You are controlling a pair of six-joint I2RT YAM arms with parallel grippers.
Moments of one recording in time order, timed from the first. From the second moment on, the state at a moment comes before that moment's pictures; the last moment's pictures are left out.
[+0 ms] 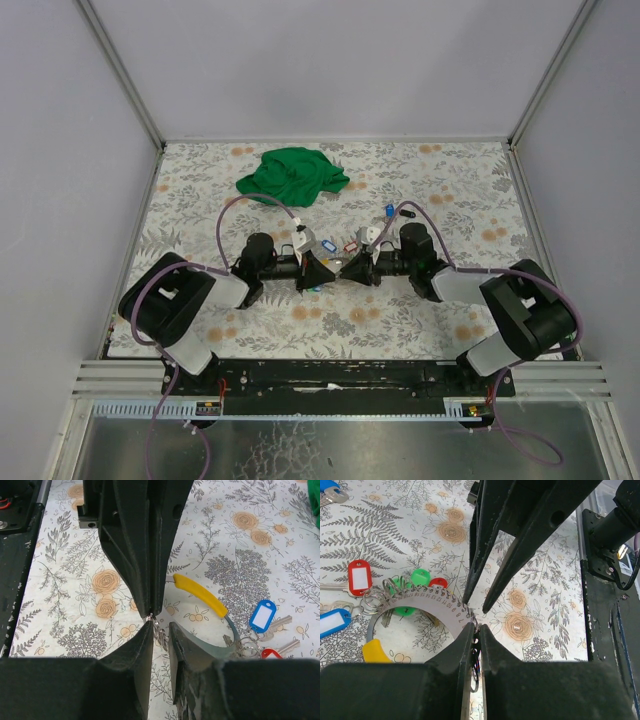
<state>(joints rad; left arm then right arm) -0.53 1.63 0.44 0.97 0.85 -0.15 0.52 1.52 0.50 0.65 -0.91 -0.28</state>
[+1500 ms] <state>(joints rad) -0.85 1.51 0.38 0.63 0.11 -0.37 0.66 1.08 0.24 0.40 -0.35 0.22</state>
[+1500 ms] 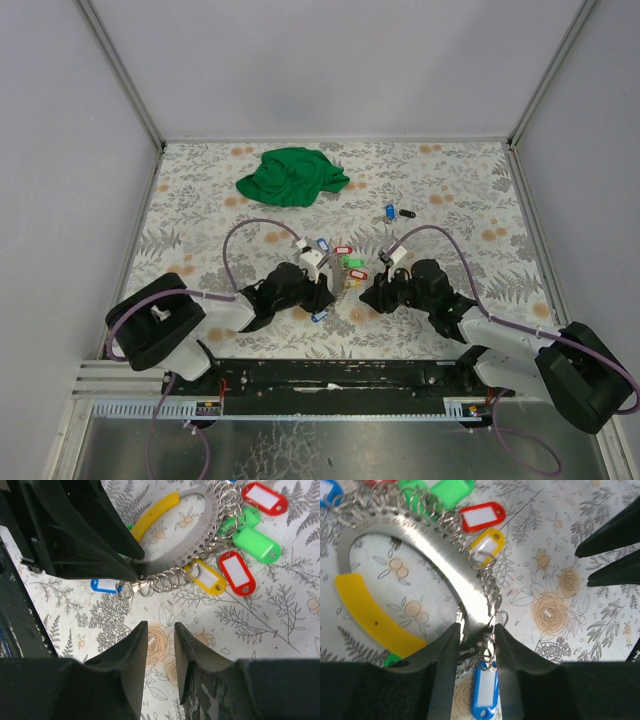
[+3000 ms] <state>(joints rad) -0.76 1.50 0.41 0.49 0.20 -0.45 0.83 1.52 0.54 0.30 -0.27 0.36</state>
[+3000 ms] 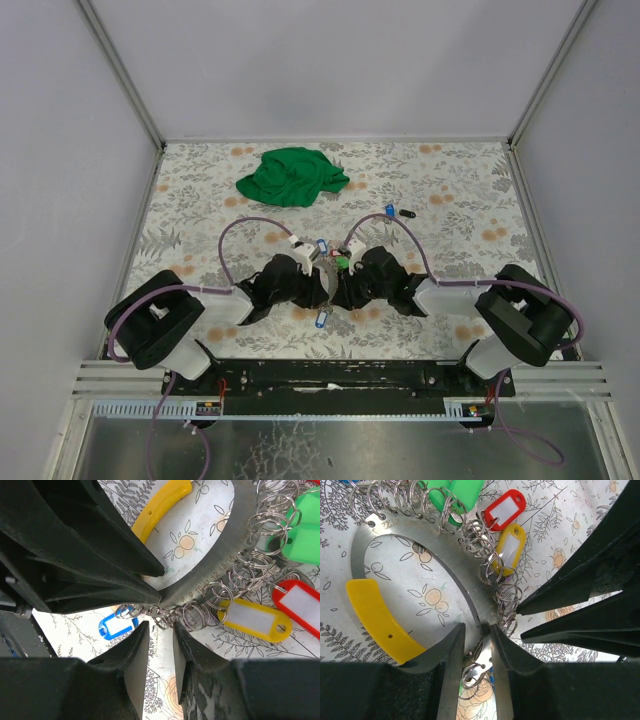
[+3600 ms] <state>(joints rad) -0.76 1.53 0.40 0.56 0.21 -0.47 0.84 1.59 0.57 0.36 -0.30 0.38</state>
